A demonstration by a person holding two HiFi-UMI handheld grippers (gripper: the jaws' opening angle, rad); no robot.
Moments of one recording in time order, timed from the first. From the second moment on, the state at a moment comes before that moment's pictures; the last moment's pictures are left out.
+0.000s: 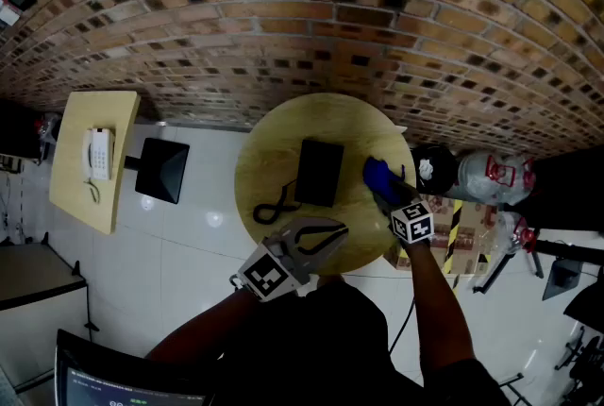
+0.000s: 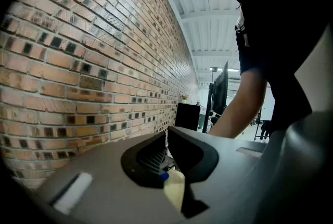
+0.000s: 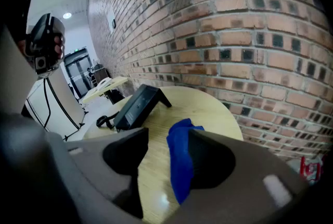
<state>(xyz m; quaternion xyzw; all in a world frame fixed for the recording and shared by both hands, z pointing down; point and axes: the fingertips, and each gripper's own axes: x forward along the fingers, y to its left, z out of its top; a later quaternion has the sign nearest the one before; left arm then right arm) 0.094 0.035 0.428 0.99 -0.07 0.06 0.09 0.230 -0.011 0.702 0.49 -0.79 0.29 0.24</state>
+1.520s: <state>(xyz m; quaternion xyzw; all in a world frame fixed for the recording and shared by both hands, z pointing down) 0.083 0.012 0.441 0.98 -0.14 0.07 0.08 0.148 -0.140 0.658 0.40 -0.86 0.16 0.27</state>
